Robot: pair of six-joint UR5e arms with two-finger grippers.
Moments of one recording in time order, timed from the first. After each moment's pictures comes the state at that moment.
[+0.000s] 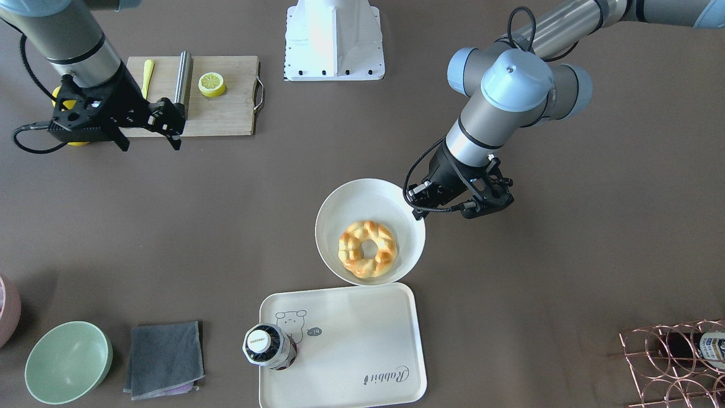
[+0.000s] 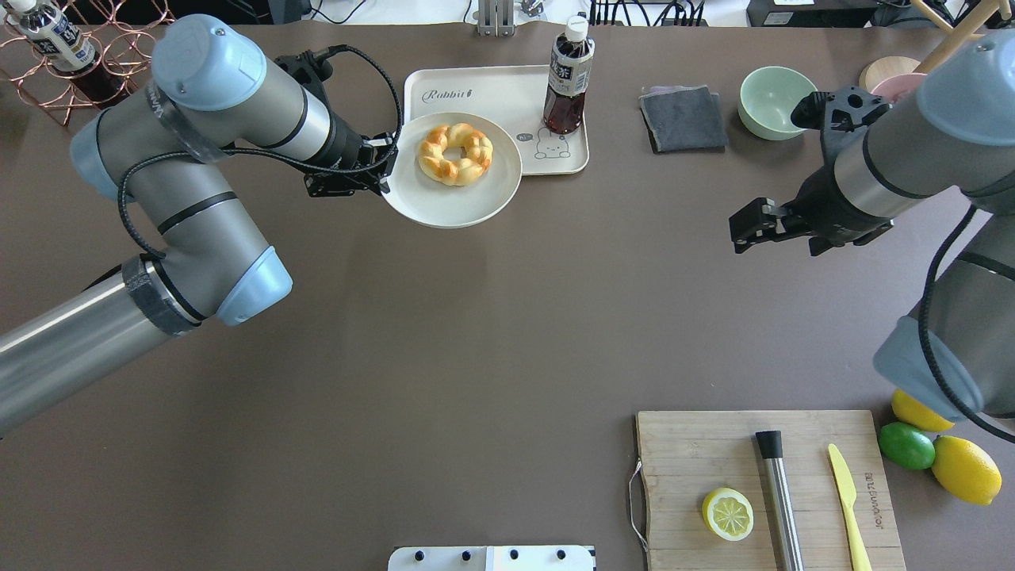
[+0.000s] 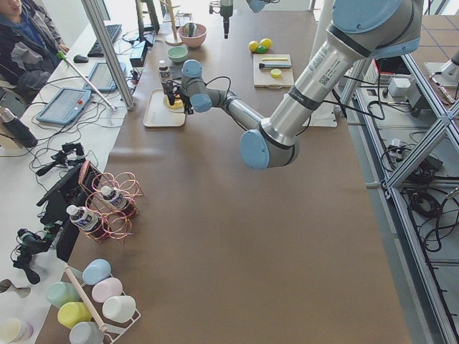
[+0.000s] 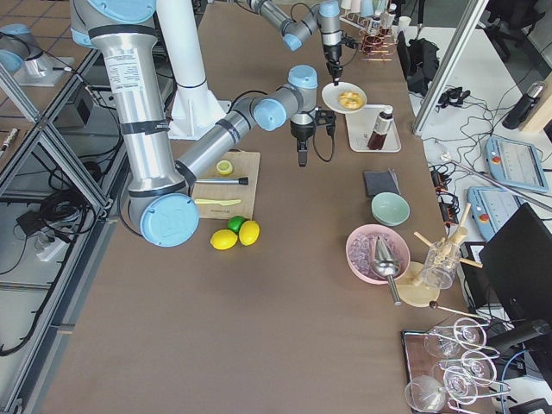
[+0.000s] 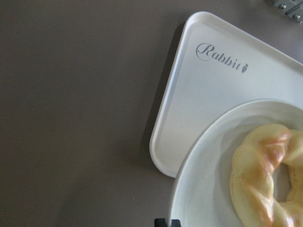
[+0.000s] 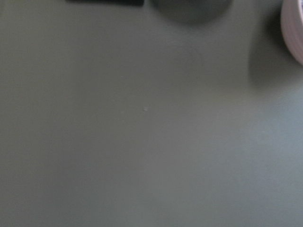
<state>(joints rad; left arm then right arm) -0.80 -2.32 -1.30 -2.13 -1.98 -1.53 0.99 -1.44 2.05 -1.67 2.14 0.67</state>
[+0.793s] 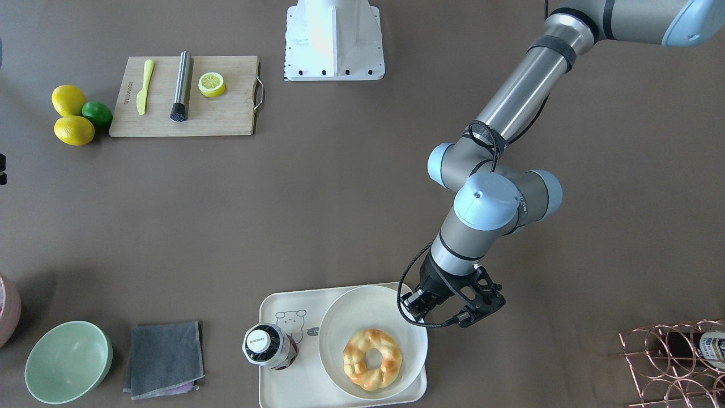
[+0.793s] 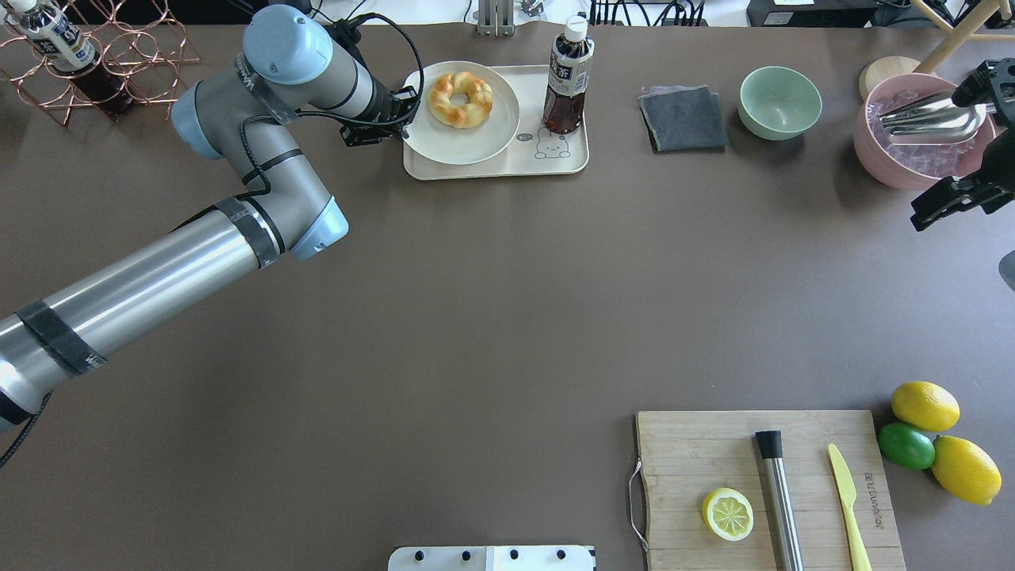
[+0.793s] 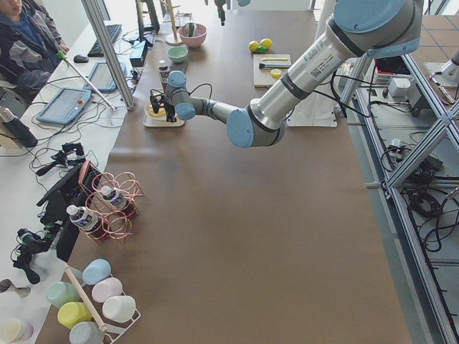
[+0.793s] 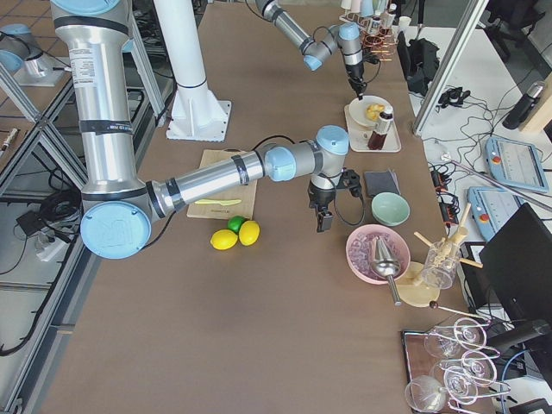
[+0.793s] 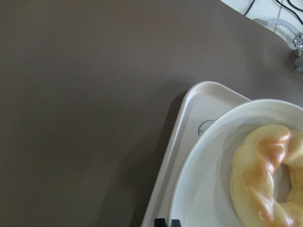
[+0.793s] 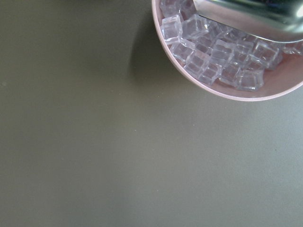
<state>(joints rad) -0.82 -2.50 -0.88 -2.34 -1.91 -1.55 1.23 -1.50 1.83 -1.67 2.21 0.15</state>
